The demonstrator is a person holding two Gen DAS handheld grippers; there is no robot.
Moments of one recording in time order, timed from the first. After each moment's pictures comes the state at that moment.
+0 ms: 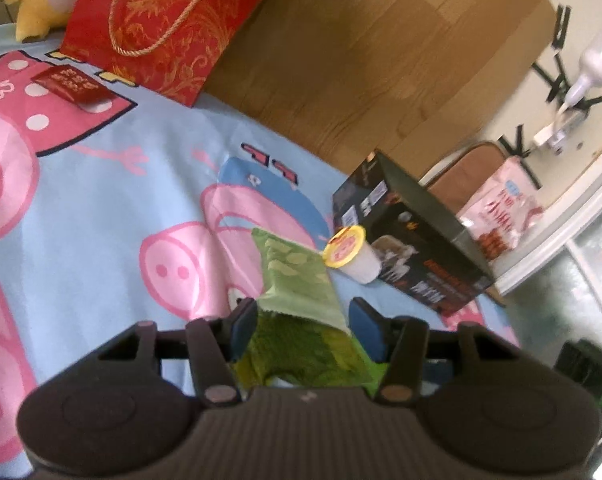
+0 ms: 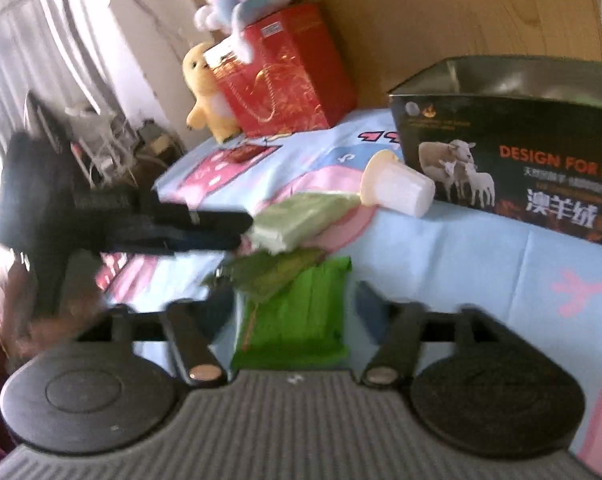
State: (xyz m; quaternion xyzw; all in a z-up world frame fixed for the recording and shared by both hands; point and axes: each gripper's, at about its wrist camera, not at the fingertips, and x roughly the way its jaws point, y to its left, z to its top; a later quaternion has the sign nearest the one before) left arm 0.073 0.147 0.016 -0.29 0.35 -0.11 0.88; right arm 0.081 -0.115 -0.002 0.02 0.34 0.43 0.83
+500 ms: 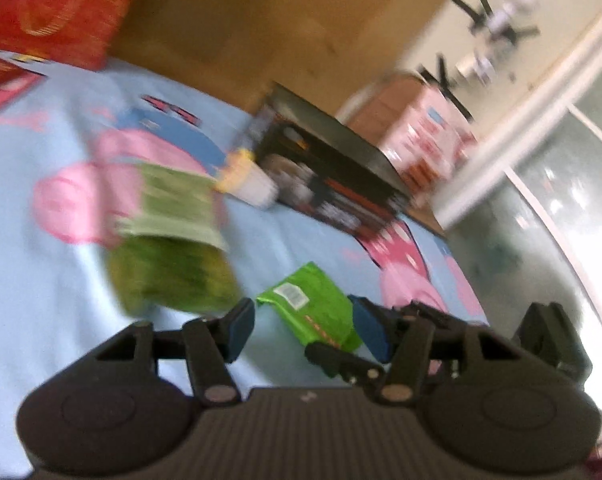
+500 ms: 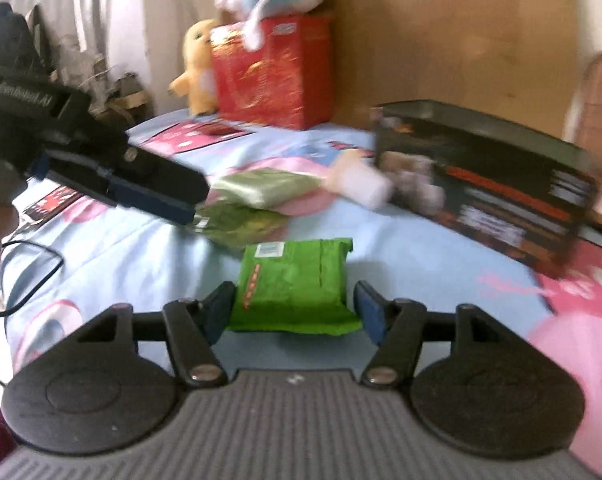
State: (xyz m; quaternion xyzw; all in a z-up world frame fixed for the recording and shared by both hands) left arm 0.055 0.078 0.024 -0.24 0.39 -0.23 0.86; right arm 0.042 -0.150 -0.009 -0.06 0.27 0.36 0.89
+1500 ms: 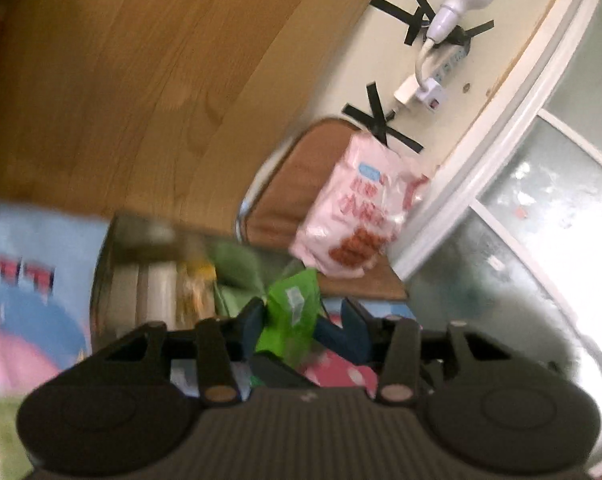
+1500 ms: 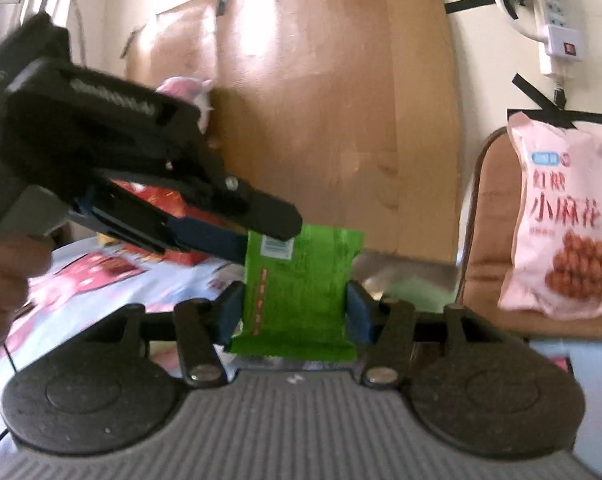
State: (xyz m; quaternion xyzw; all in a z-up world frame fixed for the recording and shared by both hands) left arm 0.187 -0.006 0.112 -0.18 0.32 -0.27 0.89; right arm 0.132 -0.185 0.045 0.00 0.14 0.27 0.95
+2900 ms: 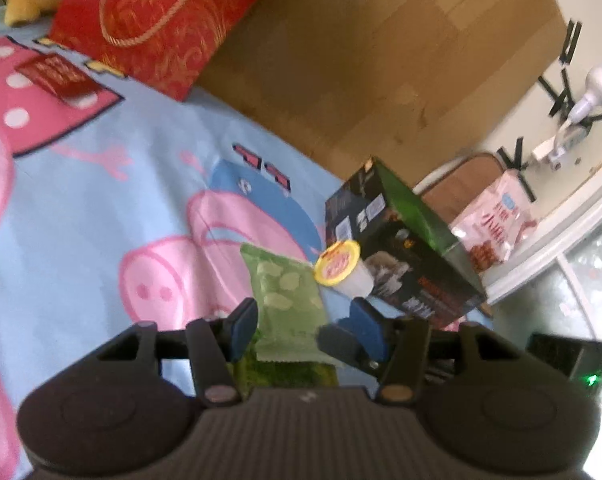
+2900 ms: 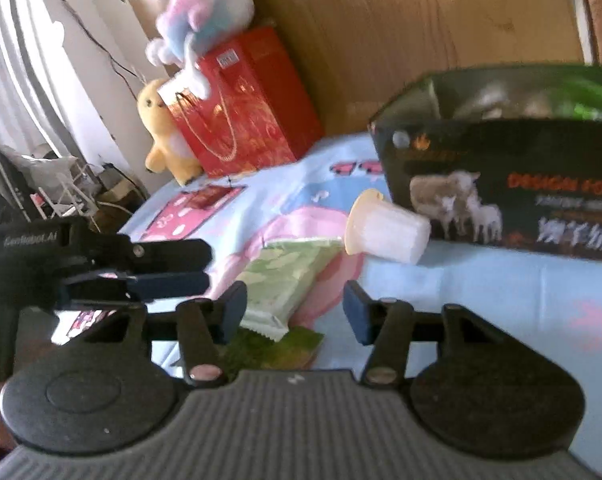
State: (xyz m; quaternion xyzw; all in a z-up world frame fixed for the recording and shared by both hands) left arm 0.100 0.150 0.008 -0.31 0.36 -0.13 0.87; right arm 0.121 -0.091 -0.010 0.12 0.36 0.36 0.85
